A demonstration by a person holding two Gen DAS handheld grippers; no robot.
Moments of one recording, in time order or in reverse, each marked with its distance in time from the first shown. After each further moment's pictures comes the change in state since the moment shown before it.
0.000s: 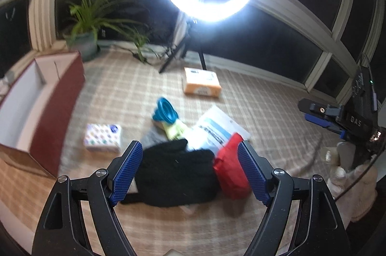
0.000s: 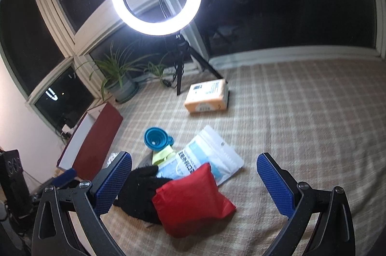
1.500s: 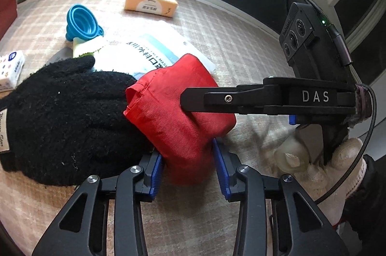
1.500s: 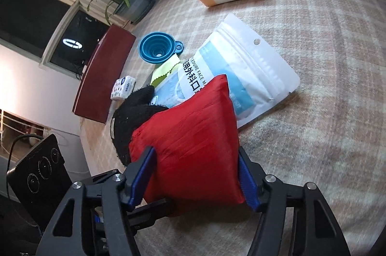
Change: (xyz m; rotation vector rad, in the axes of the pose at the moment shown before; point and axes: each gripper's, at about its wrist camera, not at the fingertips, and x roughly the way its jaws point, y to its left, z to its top) left arm 0.121 -0.067 -0.070 -0.039 0.311 -0.200; right arm 0.134 -0.039 -0.053 0.049 0.506 0.291
